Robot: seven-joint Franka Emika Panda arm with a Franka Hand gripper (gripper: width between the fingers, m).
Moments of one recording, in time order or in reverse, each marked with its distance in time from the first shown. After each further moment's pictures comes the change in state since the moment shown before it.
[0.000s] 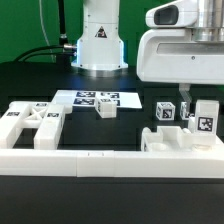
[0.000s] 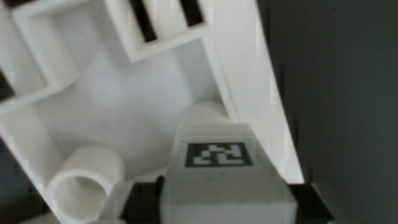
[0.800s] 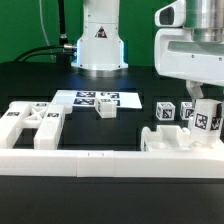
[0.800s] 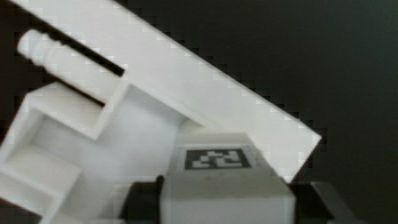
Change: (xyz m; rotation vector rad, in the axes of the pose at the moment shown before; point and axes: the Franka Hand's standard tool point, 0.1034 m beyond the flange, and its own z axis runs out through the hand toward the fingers) arm -0.004 -0.006 0.000 0.026 -0.029 0.677
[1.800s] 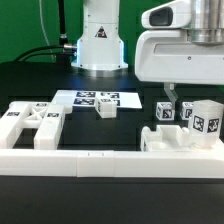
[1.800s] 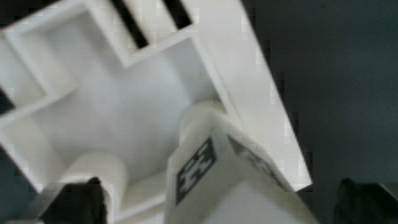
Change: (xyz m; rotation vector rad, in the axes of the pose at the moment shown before) arm 0.013 0.004 -0.001 -0.036 -0.011 -0.804
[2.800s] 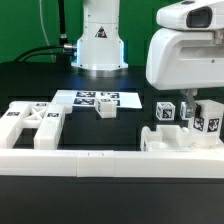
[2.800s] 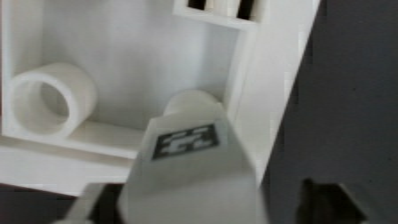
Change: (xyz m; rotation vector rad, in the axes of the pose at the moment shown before) arm -0.002 -0.012 0.003 -0.064 -0.006 -0.495
